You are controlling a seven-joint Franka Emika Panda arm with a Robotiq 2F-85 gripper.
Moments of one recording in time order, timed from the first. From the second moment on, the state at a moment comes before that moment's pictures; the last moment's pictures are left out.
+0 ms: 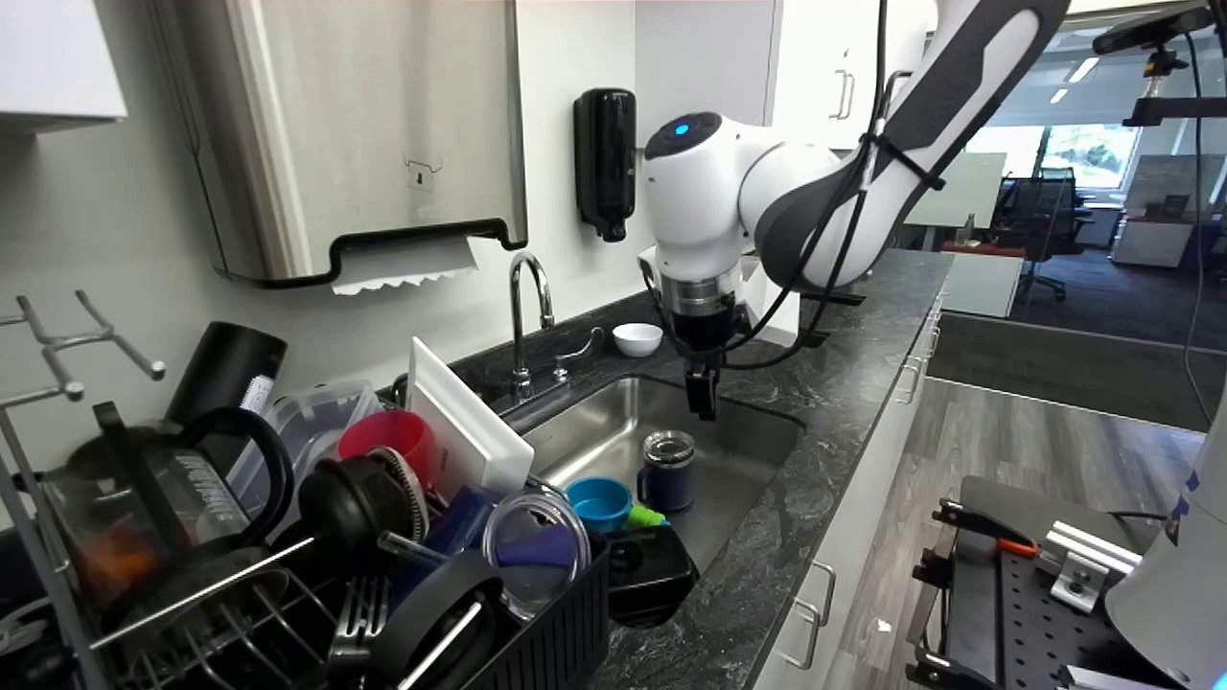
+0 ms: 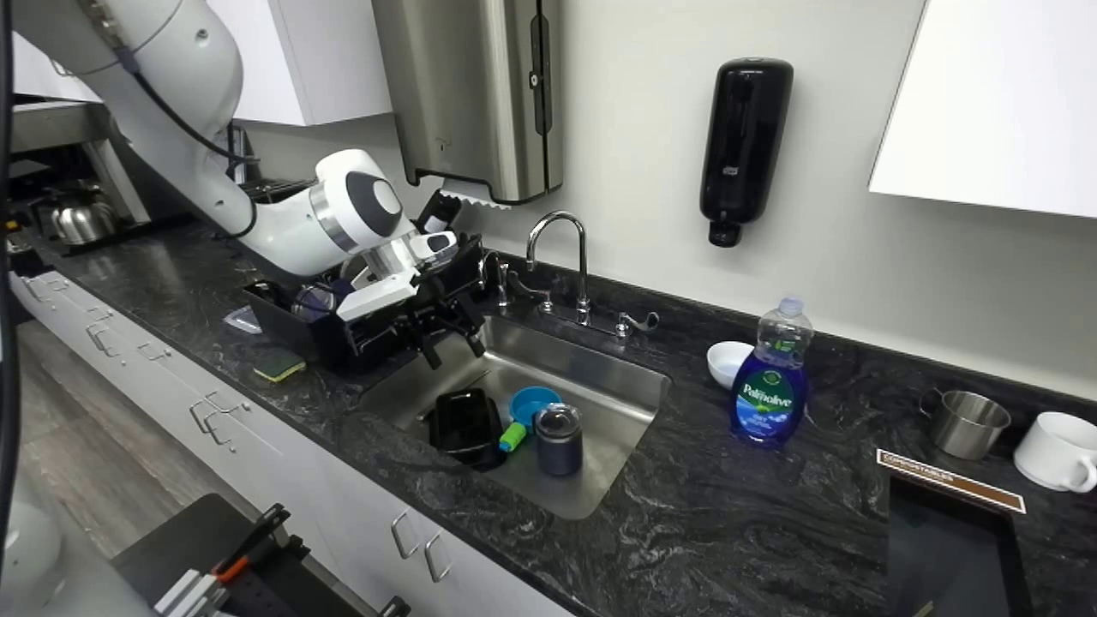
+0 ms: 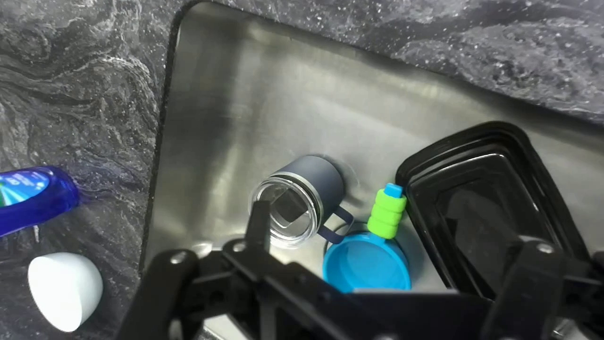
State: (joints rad) arm 0.06 0.10 0.11 -2.40 -0.69 2.37 0.39
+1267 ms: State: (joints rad) arm 0.13 0.38 0.04 -2.26 -0.88 2.40 0.51
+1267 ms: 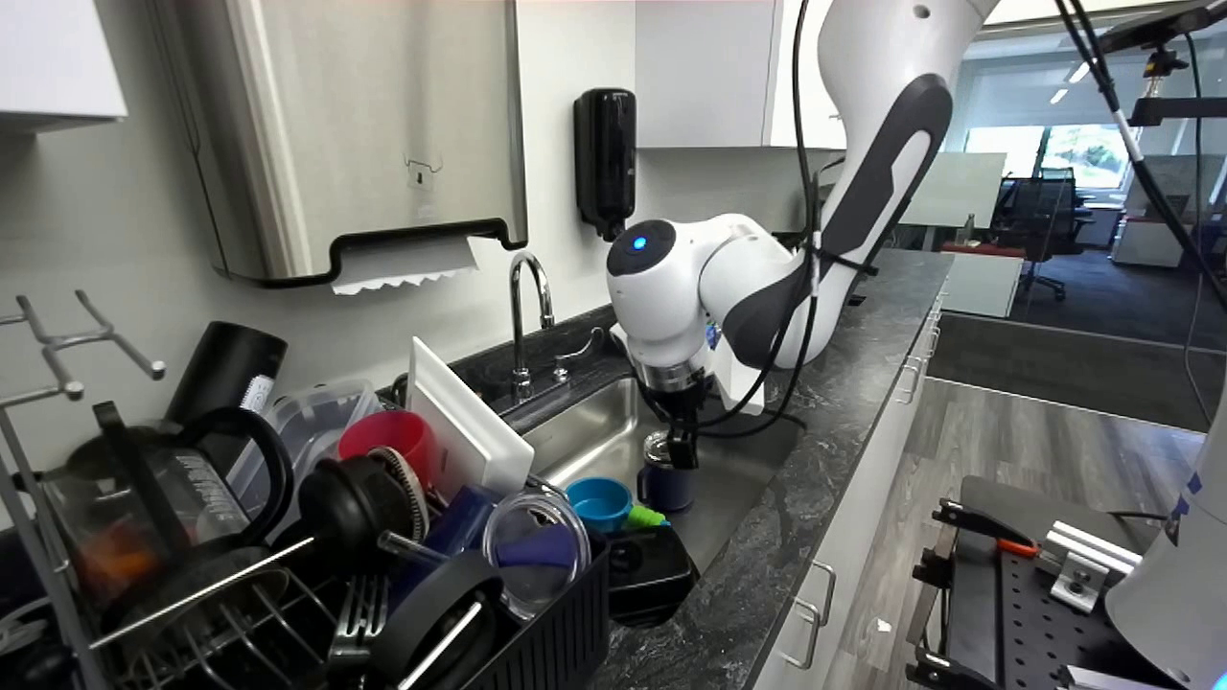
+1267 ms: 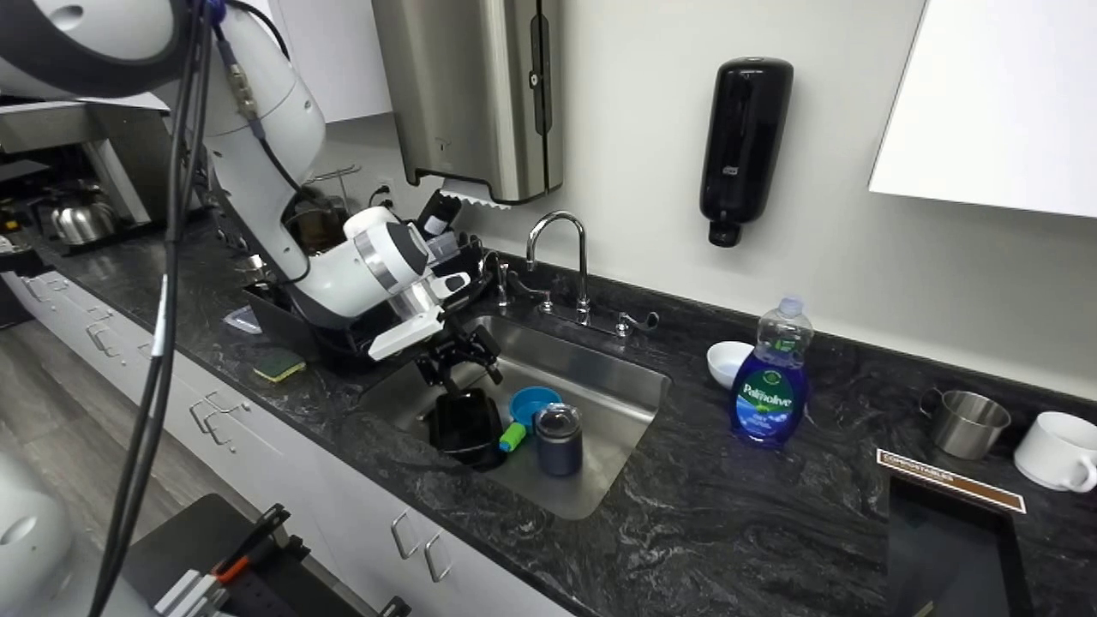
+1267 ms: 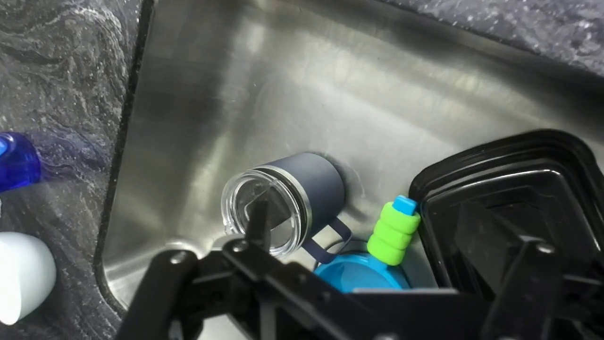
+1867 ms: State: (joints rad) arm 0.17 0.59 -0.02 -2.13 -1.10 2.40 0.58
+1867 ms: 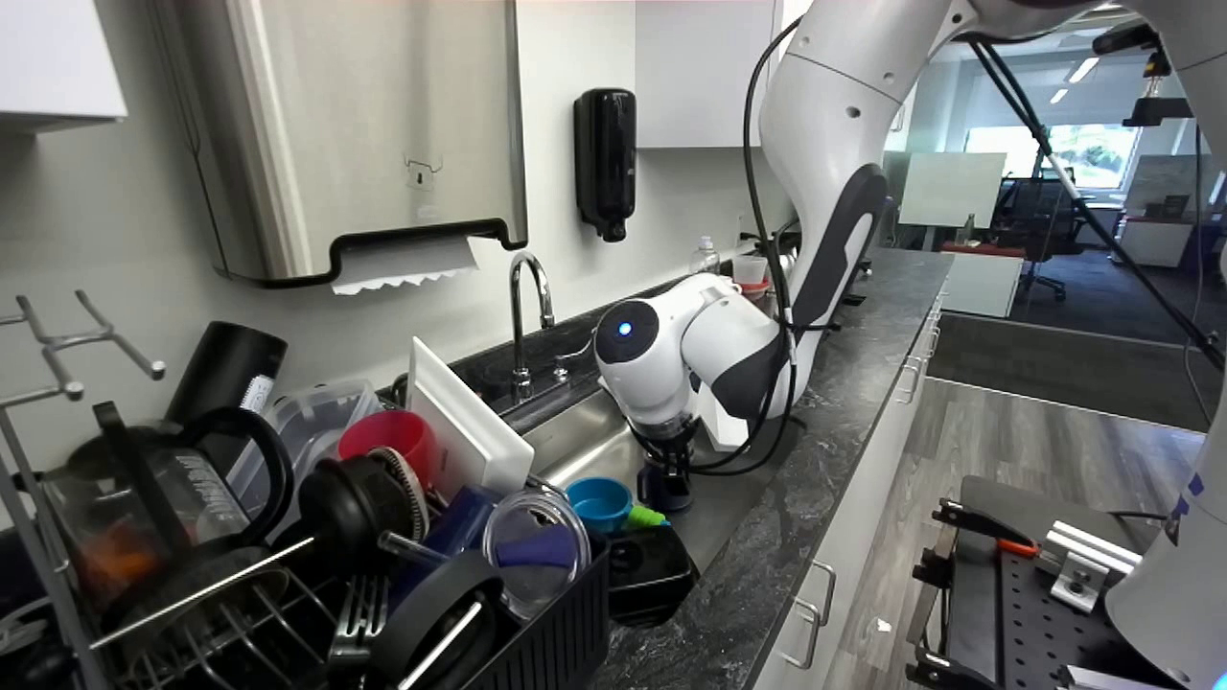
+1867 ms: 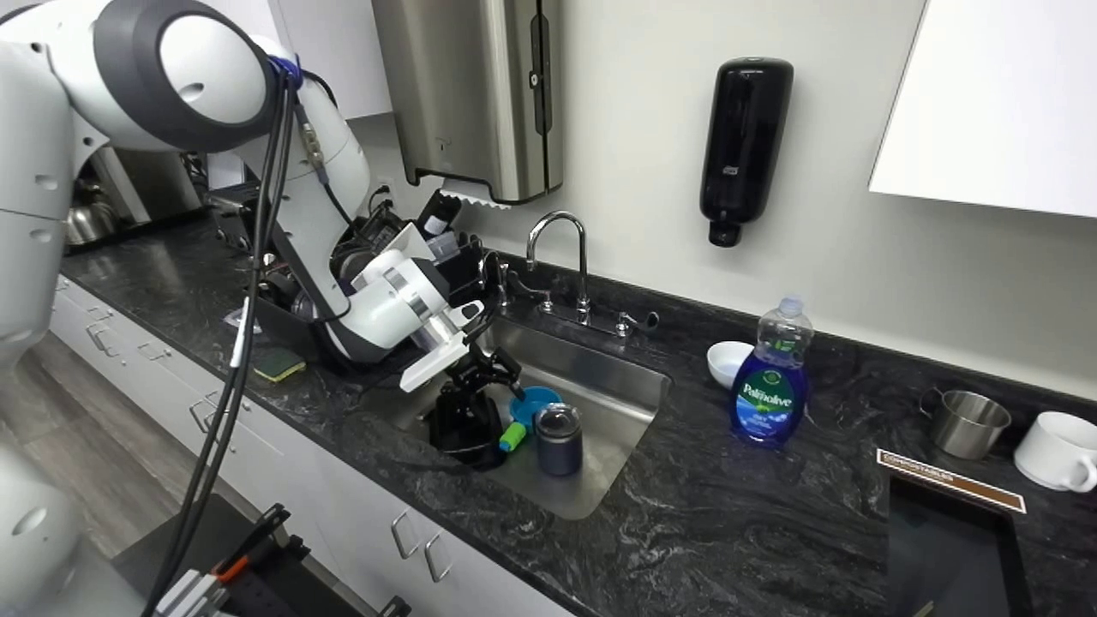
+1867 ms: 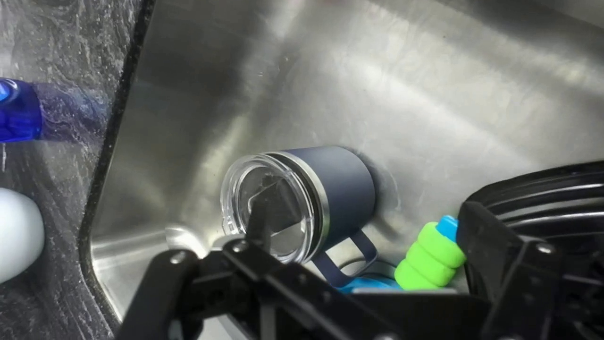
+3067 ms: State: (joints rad) arm 0.16 0.76 -0.05 -1.93 -1.21 2.27 0.61
